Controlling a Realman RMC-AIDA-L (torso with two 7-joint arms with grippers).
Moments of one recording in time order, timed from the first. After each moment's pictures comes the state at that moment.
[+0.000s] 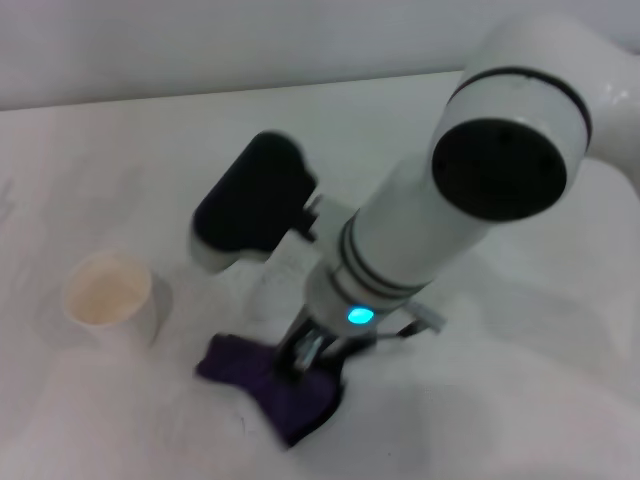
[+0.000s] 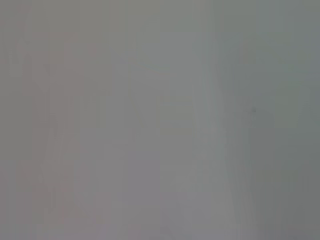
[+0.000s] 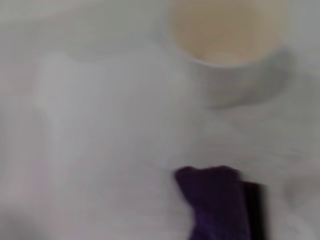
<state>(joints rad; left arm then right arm) -0.29 -1.98 1.05 0.37 -2.47 -1.19 2.79 0.80 2.02 -2.21 -1.27 0.77 1.17 0.02</state>
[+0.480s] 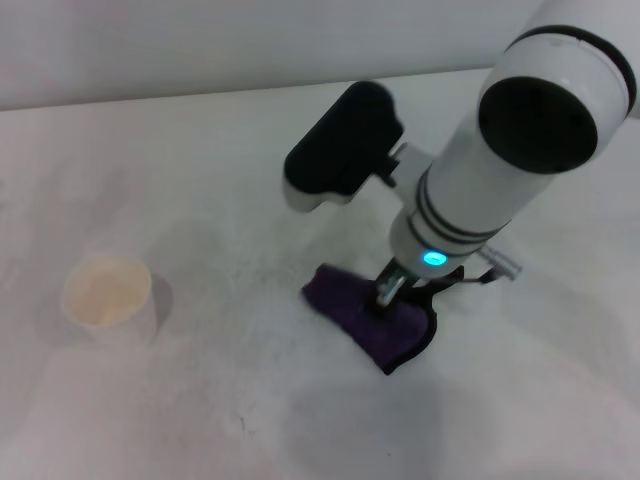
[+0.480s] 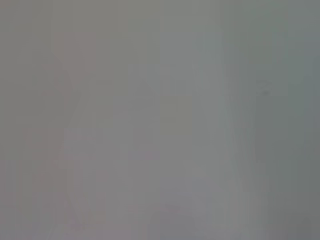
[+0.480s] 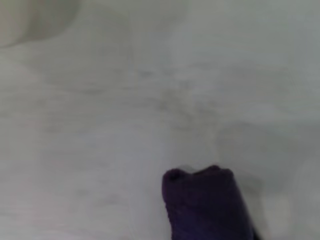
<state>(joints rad) -0.29 -1.98 1.05 0.37 -2.47 -1.15 2.79 0.74 2.03 -2.06 -1.24 0.53 1.31 0.02</state>
